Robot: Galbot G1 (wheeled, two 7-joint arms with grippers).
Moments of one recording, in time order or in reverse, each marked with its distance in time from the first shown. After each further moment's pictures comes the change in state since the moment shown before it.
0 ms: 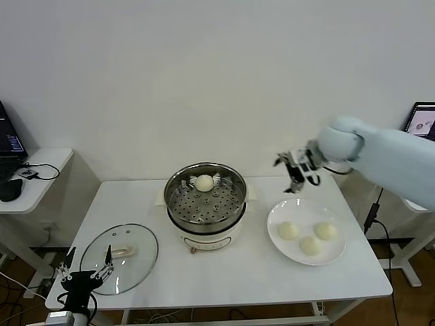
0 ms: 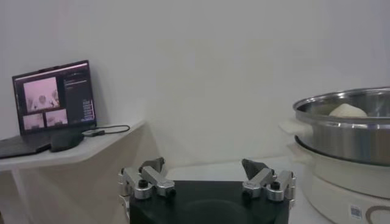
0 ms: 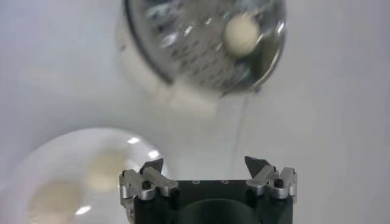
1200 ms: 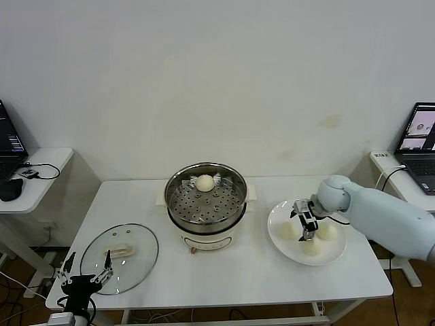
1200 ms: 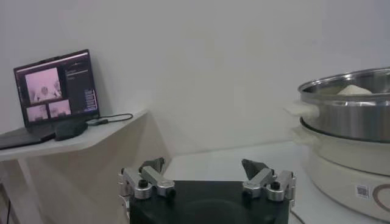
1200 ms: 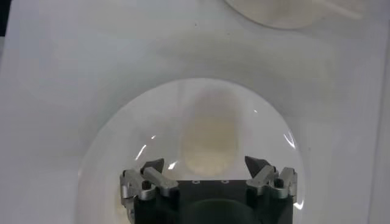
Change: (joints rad) left arm -0.003 -0.010 -0.002 0.039 0.018 0.009 0.006; right arm -0.469 0.186 0.301 -0.360 -0.240 0.075 -0.099
